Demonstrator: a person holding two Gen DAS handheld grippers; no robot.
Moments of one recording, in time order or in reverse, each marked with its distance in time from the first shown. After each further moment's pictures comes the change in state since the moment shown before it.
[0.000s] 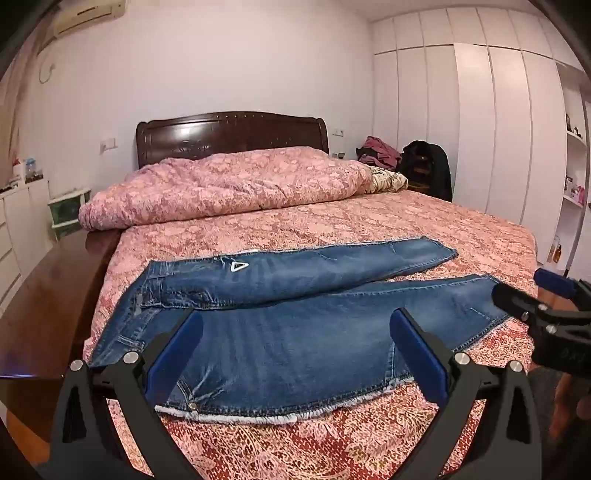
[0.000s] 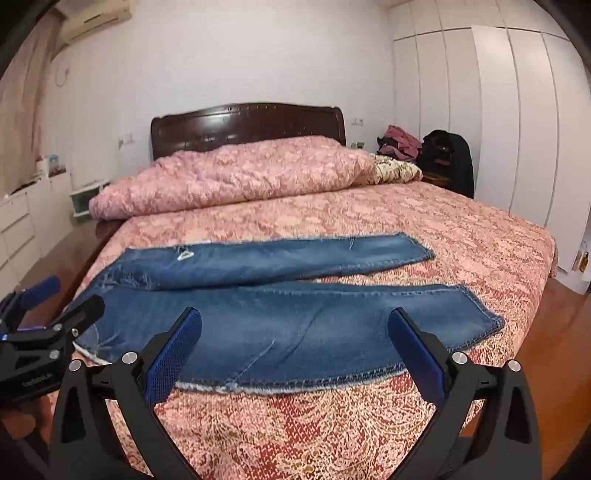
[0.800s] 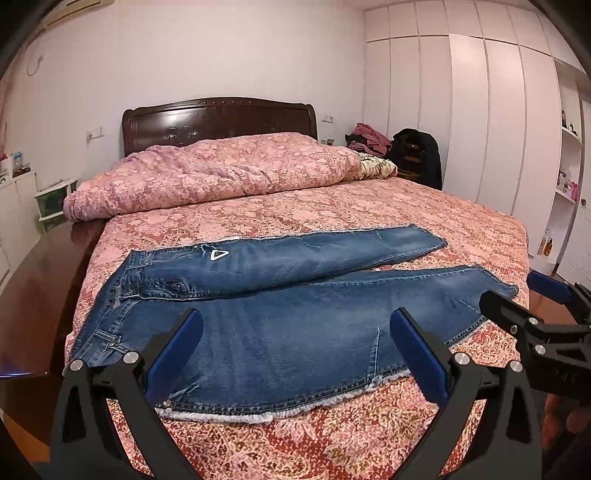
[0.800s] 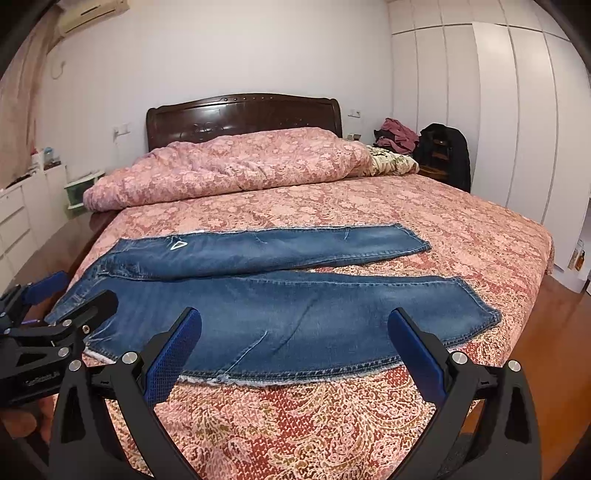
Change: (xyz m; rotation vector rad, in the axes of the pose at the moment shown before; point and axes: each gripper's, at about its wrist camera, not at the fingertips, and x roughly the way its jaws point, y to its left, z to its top) left arm 0.019 -0.018 0.001 -0.004 0.060 -0.051; right arm 0.007 -0.004 -0.003 0.006 0.033 -0.021
